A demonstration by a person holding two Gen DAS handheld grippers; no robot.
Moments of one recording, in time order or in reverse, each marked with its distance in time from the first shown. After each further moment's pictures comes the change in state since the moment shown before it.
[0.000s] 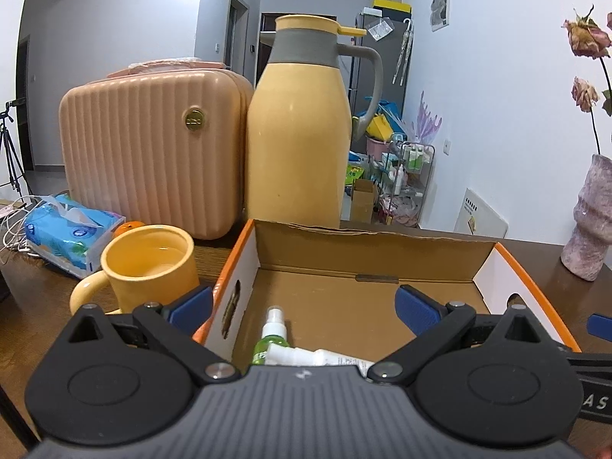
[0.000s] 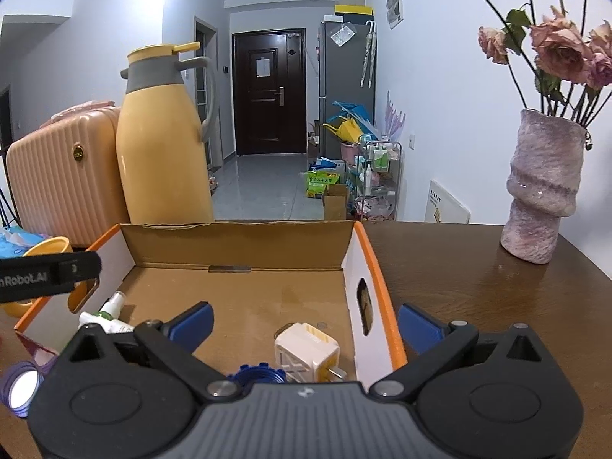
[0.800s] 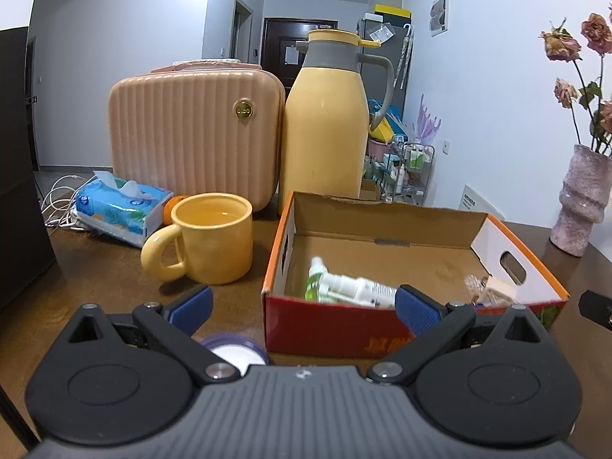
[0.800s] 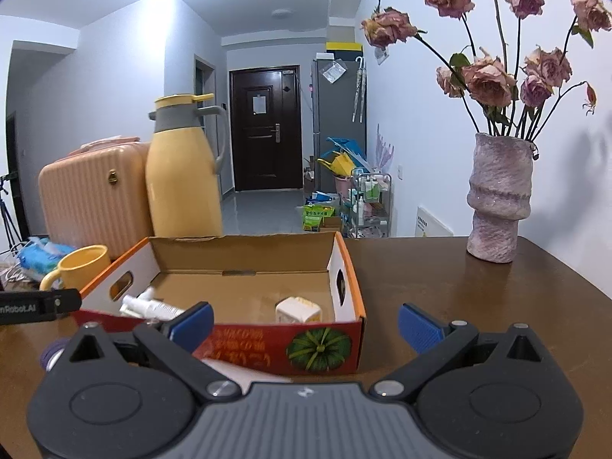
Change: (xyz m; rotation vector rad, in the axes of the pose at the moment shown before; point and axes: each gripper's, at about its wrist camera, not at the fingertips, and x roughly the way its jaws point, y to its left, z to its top) left arm -0.078 0.044 -0.045 0.003 -0.014 -0.002; right arm -0.104 -0.009 -0.046 0.018 -0.126 0.000
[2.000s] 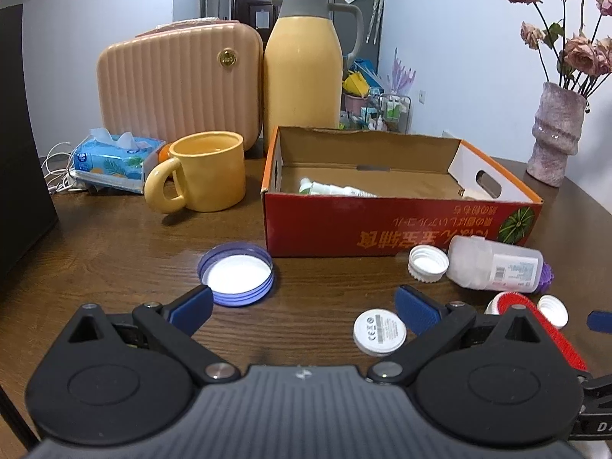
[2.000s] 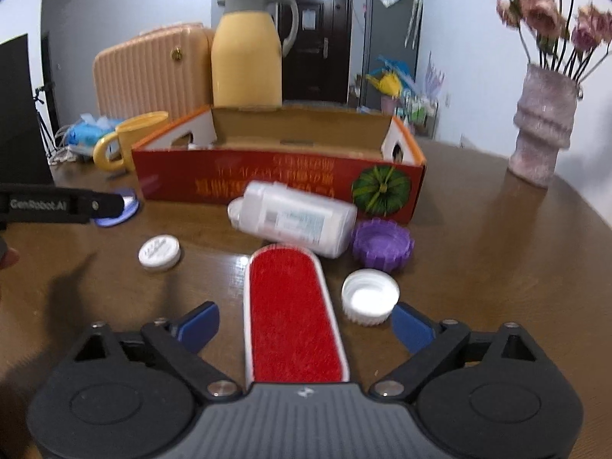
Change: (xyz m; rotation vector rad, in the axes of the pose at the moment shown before) left arm -0.033 0.008 -0.048 0.088 0.131 -0.056; right arm -0.032 0.034 -0.075 -0.110 0.309 0.105
